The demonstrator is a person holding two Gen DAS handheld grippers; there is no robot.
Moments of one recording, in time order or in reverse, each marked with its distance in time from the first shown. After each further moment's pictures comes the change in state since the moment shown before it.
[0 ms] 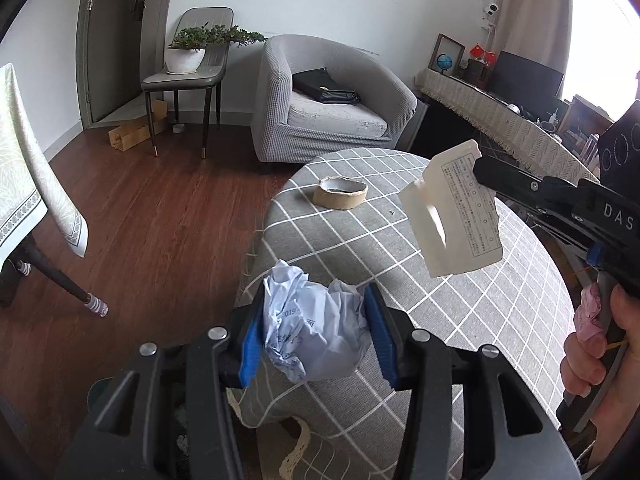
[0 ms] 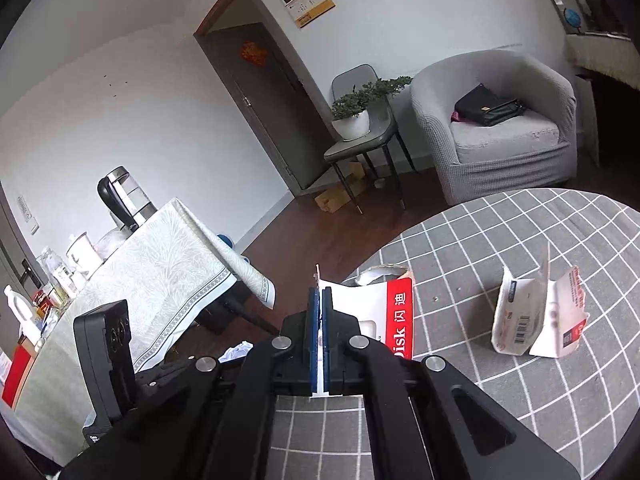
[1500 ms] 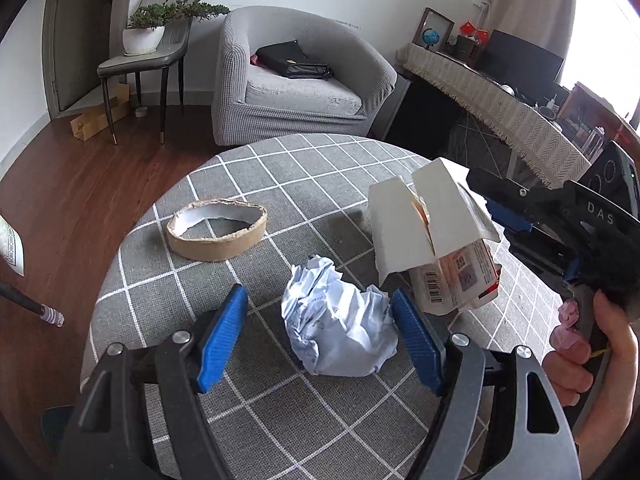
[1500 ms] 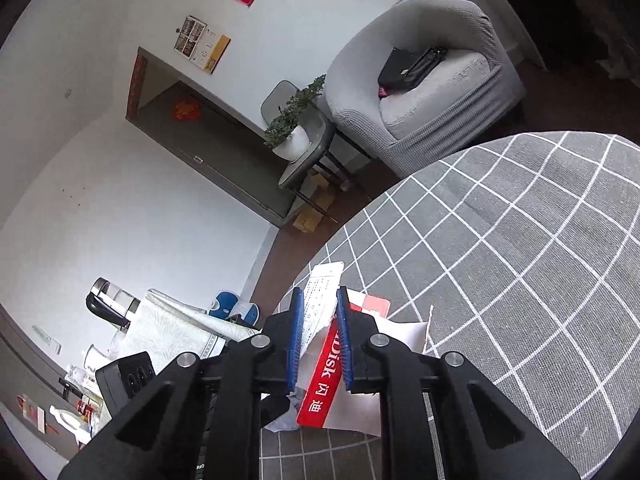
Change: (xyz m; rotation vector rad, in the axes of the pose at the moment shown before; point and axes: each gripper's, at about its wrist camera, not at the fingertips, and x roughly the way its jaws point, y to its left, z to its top) left arm 0.114 -0.071 0.050 0.002 0.092 -0.077; right arm -0.004 -0.168 0.025 0.387 -0.049 0.023
